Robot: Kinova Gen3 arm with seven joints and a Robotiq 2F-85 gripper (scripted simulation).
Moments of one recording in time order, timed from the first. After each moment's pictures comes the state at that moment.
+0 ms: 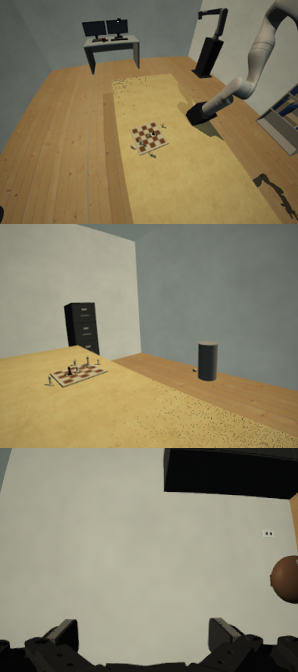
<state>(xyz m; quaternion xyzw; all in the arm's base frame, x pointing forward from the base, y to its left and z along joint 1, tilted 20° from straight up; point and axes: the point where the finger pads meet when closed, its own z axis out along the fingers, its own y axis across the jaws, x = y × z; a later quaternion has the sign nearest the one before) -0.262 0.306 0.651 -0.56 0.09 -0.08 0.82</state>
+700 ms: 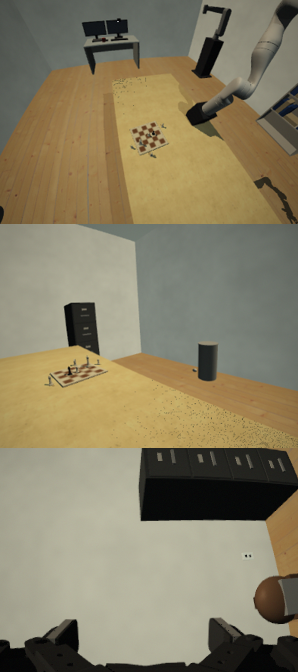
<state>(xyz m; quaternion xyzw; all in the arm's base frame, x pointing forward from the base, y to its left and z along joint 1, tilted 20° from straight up) -0.202 0.344 0.660 -0.59 0.16 -0.09 0.79</state>
